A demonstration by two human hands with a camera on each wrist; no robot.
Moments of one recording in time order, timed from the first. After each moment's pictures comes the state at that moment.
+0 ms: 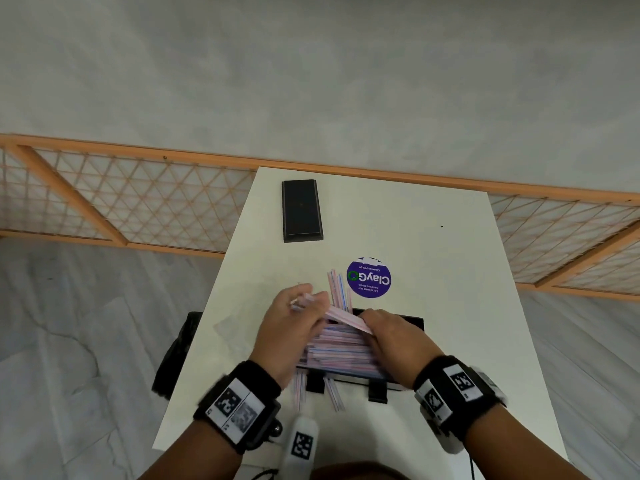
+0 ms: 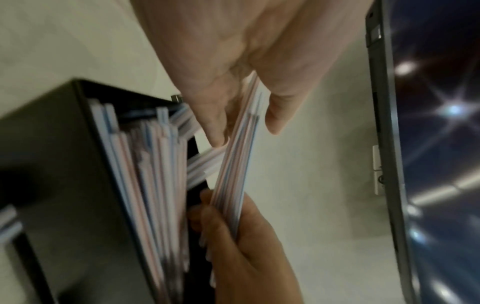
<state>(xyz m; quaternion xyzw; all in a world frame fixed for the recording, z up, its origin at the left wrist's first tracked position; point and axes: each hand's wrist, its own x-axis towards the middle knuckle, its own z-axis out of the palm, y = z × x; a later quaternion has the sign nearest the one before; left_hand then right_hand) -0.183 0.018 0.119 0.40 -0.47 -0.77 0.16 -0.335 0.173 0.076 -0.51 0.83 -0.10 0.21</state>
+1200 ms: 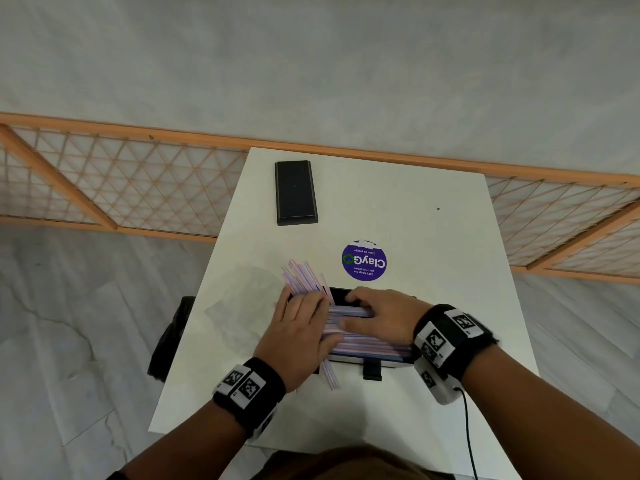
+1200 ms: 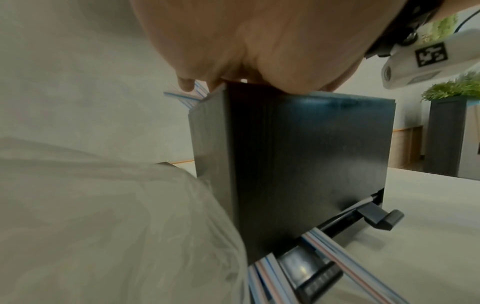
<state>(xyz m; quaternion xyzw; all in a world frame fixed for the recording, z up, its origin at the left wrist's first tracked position) -0.165 0.021 0.030 0.11 -0.99 -0.05 0.08 -0.354 0.150 0.106 -0.45 0.80 -0.08 0.39</state>
